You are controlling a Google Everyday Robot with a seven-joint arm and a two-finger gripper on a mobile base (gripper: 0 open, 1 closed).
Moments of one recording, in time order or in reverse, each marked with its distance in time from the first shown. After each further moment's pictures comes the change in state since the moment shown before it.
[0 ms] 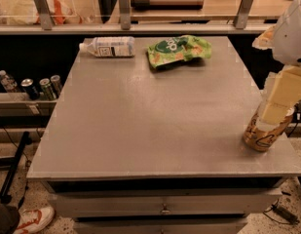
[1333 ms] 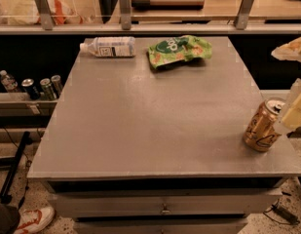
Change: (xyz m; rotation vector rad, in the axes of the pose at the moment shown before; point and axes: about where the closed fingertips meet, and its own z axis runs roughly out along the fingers) arm 0.037 -0.009 0.012 -0.033 -0.212 0.093
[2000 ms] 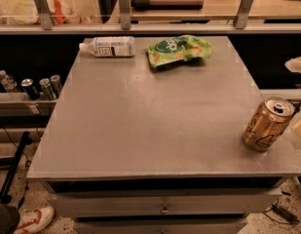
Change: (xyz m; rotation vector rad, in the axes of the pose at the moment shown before) arm 0.034 -0.001 0.005 -0.010 -0.134 0.104
